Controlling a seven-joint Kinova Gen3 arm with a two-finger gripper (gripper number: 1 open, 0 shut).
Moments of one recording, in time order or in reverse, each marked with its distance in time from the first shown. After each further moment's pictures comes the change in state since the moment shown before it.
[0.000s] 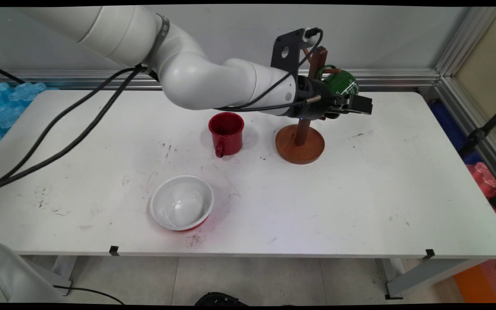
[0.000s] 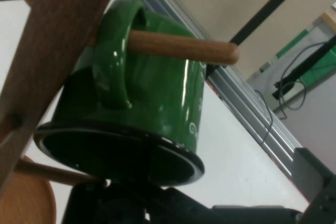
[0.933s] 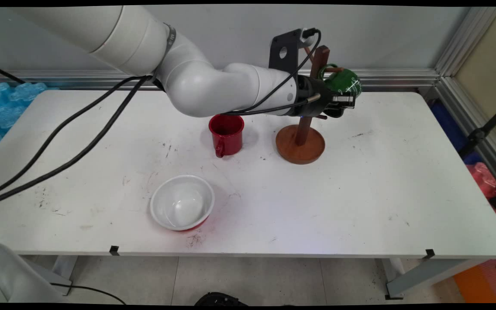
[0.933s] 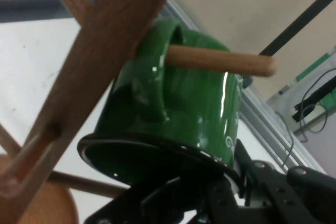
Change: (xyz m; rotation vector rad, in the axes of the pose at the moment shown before) arm -0.006 -0.004 0.006 0.056 0.052 -0.016
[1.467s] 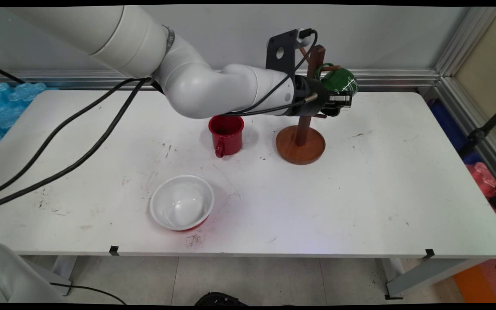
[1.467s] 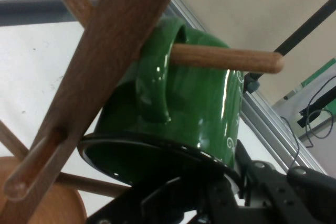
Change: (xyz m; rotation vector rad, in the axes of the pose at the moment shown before) arm 0.002 -0.007 0.000 0.020 0.015 -0.006
